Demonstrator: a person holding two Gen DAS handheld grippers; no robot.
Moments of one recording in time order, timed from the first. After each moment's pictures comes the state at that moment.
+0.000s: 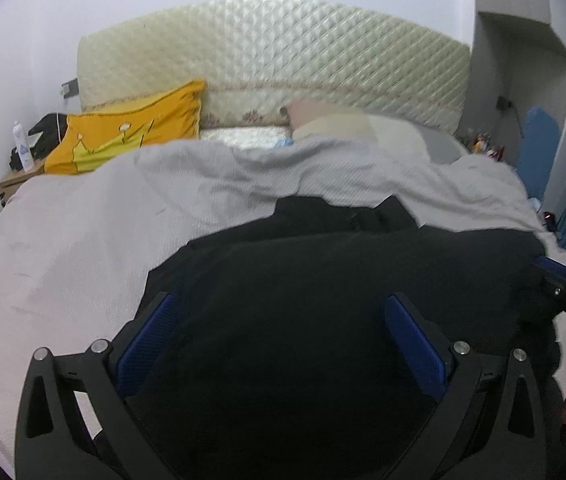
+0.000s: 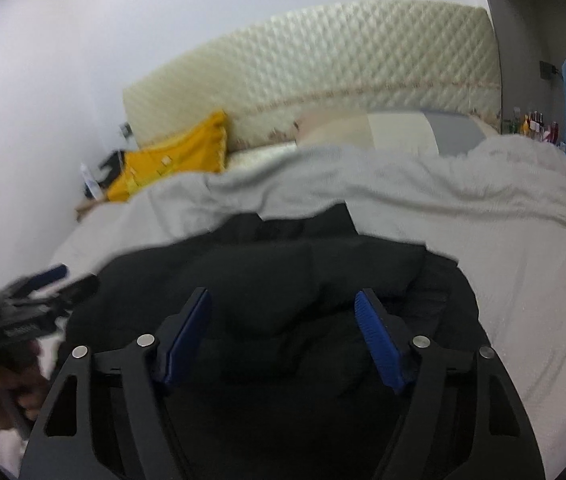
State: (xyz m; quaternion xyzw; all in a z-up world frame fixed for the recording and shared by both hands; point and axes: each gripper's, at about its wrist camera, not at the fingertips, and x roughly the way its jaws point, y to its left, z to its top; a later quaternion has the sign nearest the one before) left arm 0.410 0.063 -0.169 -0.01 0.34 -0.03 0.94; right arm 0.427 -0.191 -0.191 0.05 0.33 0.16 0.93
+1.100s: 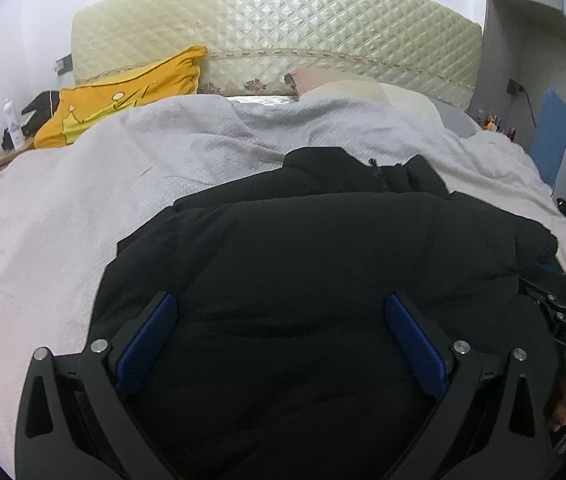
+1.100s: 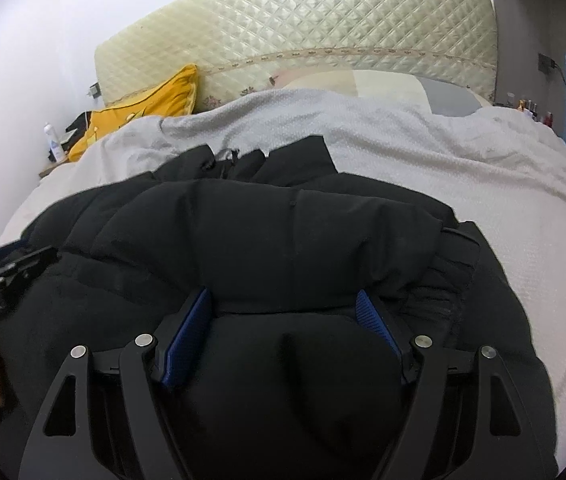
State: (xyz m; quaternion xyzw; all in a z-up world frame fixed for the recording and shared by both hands) left arm 0.432 0.070 -0.218 -0.02 0.37 -0.03 0.93; right arm 0.446 -0.178 -0.253 0.03 0.36 0.12 0.92
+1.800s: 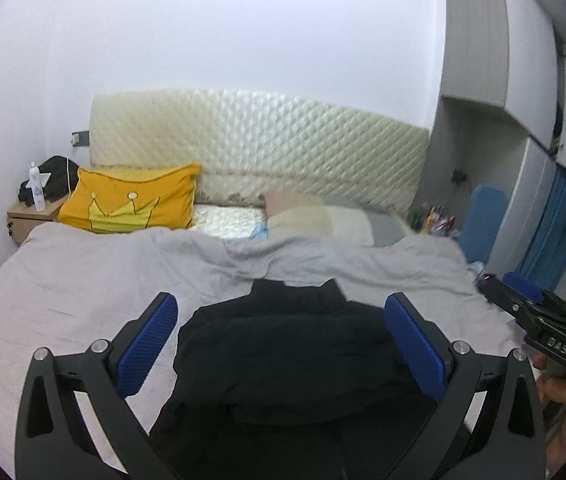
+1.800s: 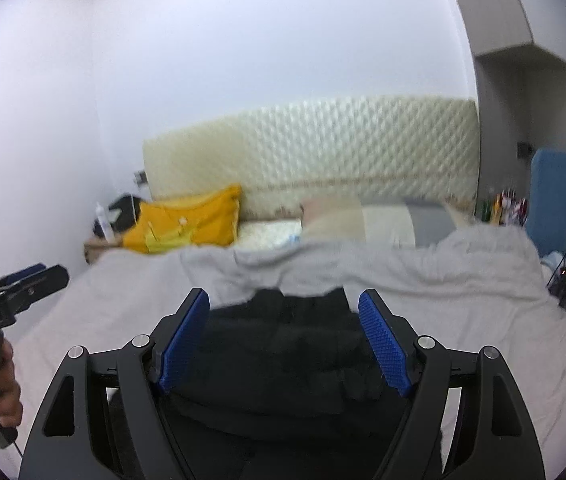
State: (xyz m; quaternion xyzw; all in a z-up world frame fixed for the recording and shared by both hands) left arm 0.261 0.088 0.038 -0.06 0.23 -0.08 0.97; right arm 0.273 -0.167 0.015 0.04 0.20 0.13 0.97
